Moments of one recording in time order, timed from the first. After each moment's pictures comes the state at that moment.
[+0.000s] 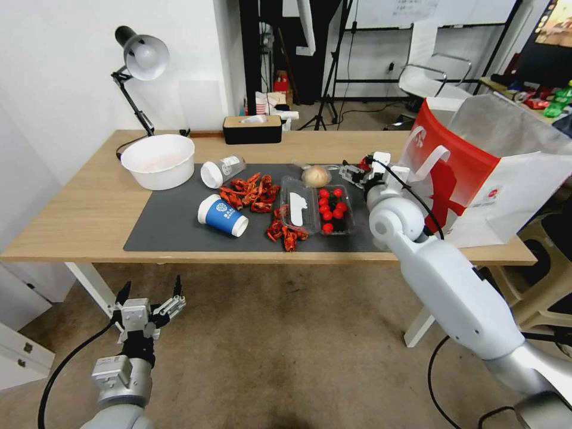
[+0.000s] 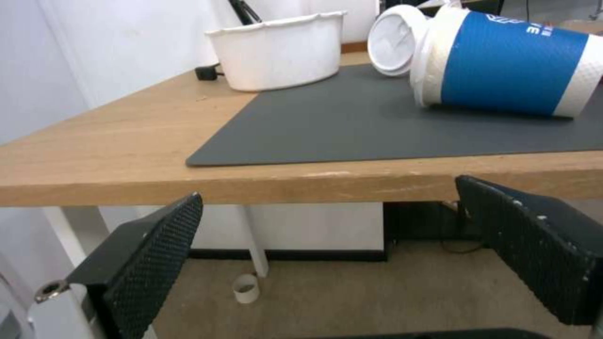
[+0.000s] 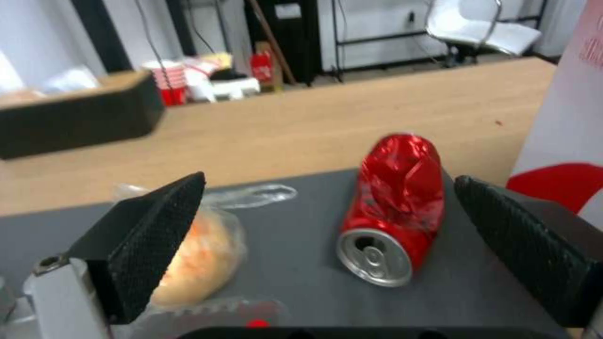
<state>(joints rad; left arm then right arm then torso) 1.76 -1.44 -0.66 -2.14 -0.14 -0.03 -0.12 -0.51 1.10 -0.03 1.59 0.90 -0.38 0.66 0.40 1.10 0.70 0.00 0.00</state>
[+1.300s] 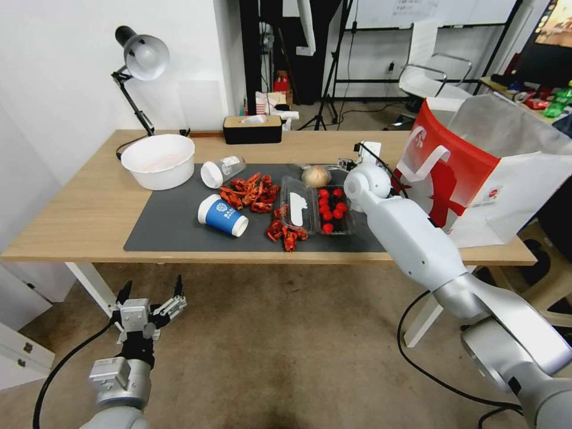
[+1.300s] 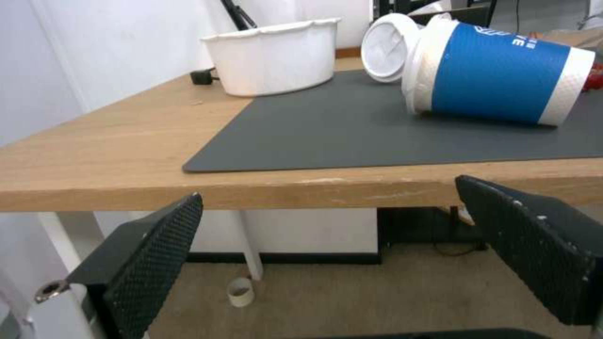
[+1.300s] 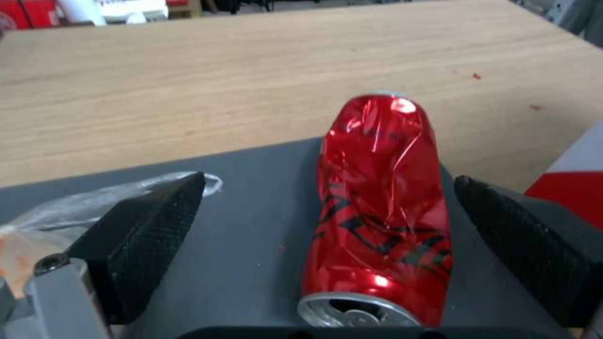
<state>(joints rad) 1.77 -1.43 -0.66 -2.15 -0.16 -0.04 -0.11 -0.25 1.27 -0.13 1.14 0.92 -0.48 0.77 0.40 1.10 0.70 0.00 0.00</state>
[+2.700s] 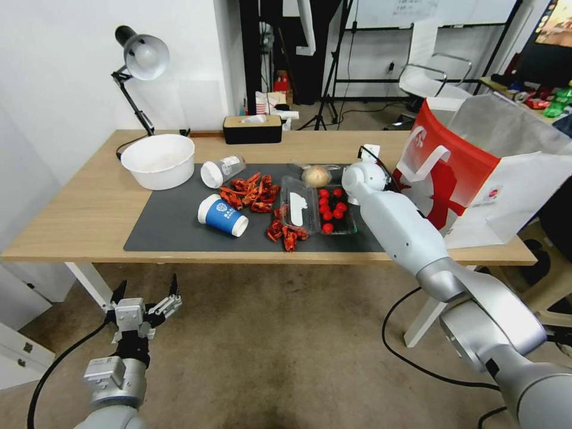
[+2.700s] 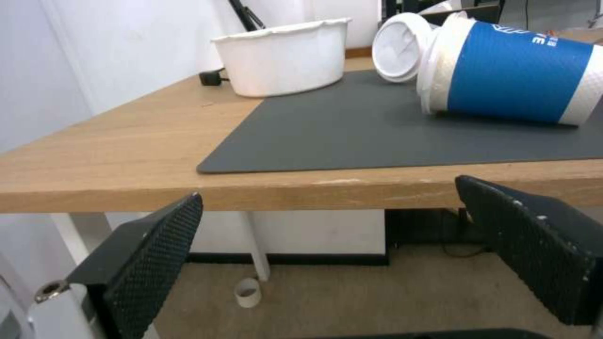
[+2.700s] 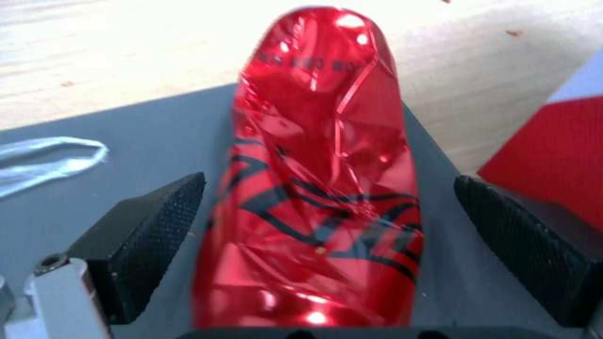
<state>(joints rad) 1.77 -1.42 -0.68 -2.15 -0.17 -0.04 -0.11 -0.19 1.34 -0.08 0.93 0.93 -0.51 0.81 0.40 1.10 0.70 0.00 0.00</state>
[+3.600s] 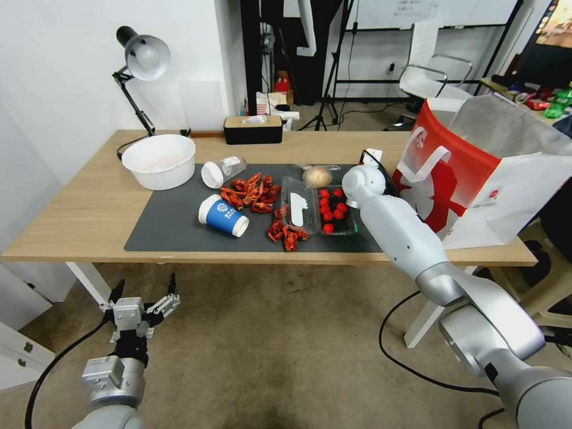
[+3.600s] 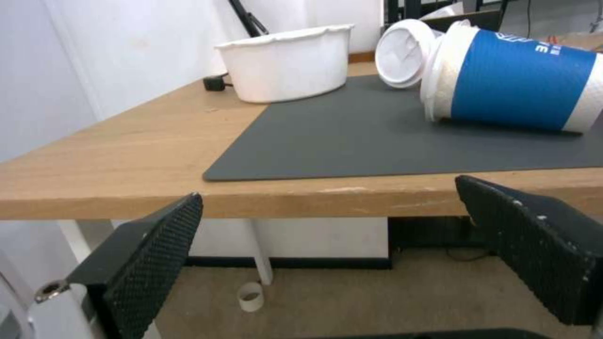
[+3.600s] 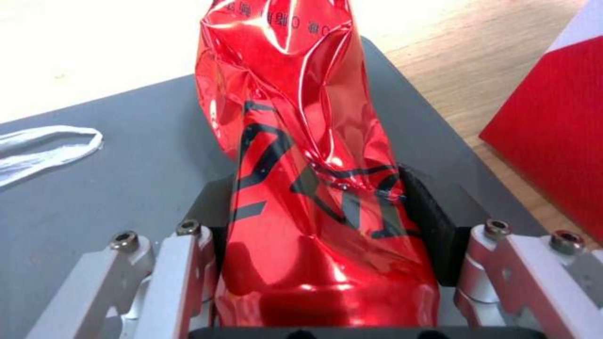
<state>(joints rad) 1.77 -1.42 -0.68 -2.16 -0.17 -0.04 -0.11 -0.21 1.34 -0.07 0.95 0.98 -0.50 0.85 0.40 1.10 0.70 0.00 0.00</state>
